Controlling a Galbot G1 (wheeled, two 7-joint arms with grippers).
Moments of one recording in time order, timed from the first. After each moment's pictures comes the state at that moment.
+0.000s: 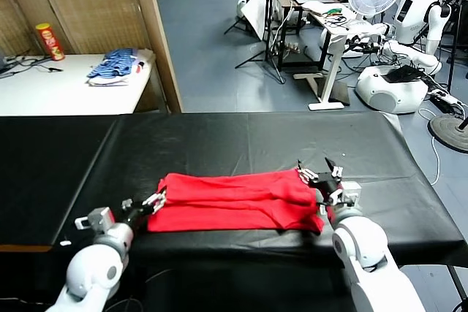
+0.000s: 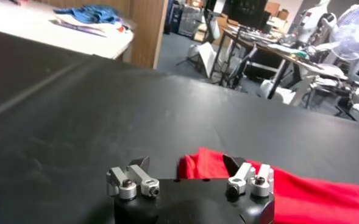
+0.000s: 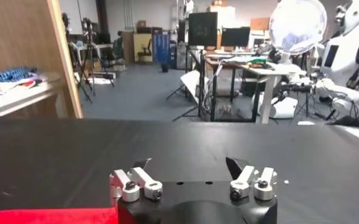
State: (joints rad) left arm 1.37 -1.17 -0.54 -1.98 -0.72 0.46 -0.21; right arm -1.17 1.23 0.43 1.97 0.37 -0.46 0.16
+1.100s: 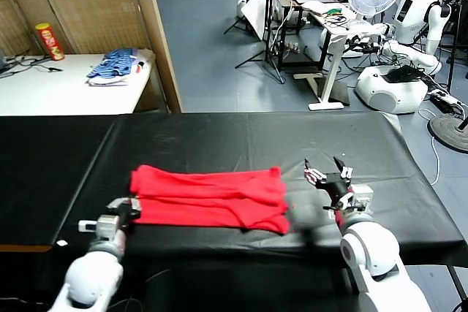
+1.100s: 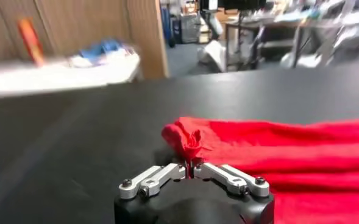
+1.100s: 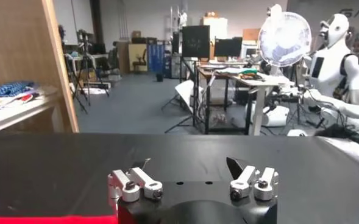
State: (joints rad) left arm 1.38 -1.13 -0.57 -1.92 -0.12 0.40 -0.15; right arm -1.21 1.24 0.48 2.02 0.36 -0.48 0.17
